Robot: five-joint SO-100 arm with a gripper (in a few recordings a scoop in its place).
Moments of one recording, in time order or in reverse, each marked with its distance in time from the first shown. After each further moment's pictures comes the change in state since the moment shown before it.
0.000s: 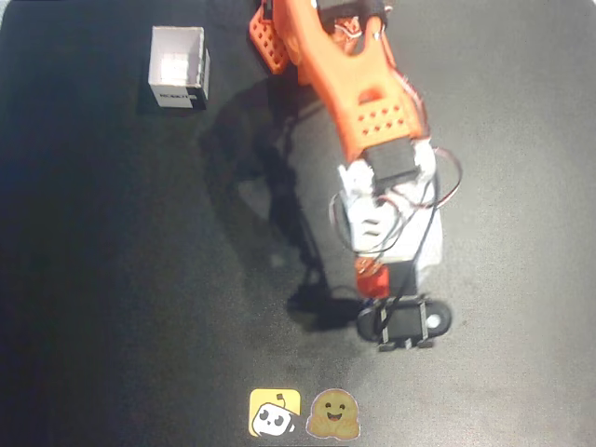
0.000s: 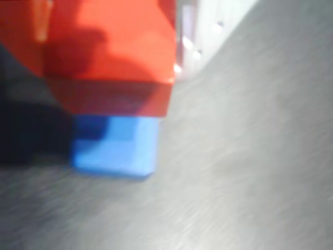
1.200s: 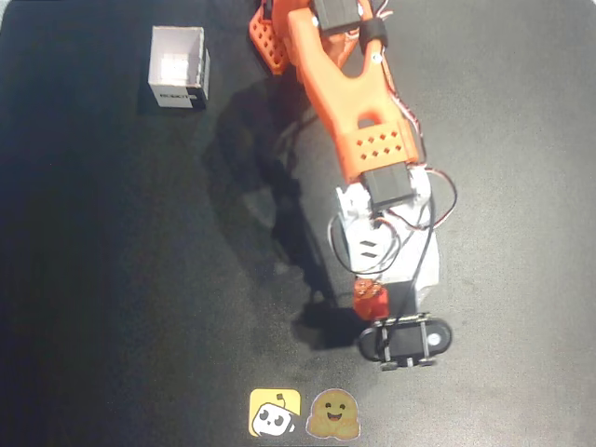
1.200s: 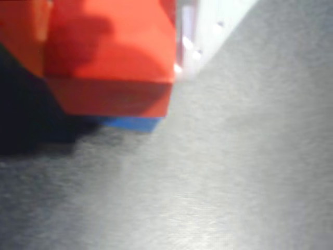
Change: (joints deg) arm 0.0 -6.2 -1.7 -6.1 -1.8
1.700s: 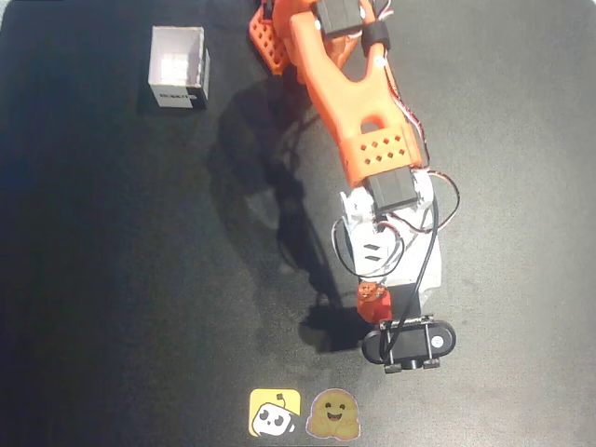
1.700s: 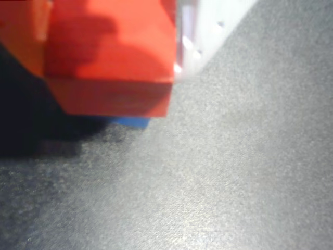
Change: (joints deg) arm -0.2 -0.8 0.0 -1.2 0.0
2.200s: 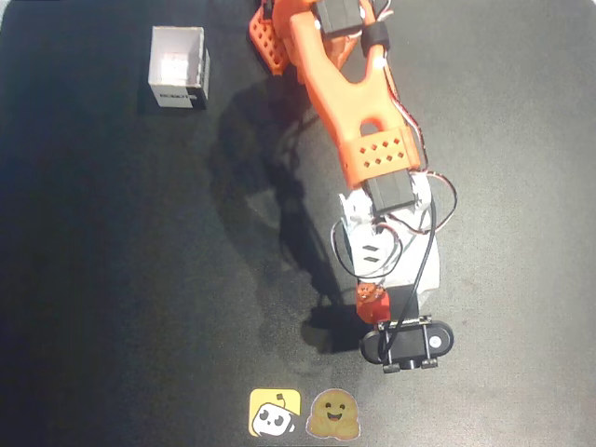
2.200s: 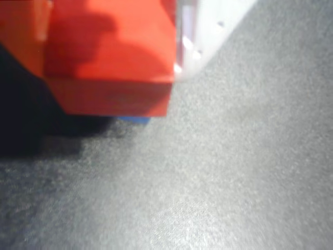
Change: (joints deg) arm 0.0 -0.1 3.2 -3.6 0.0
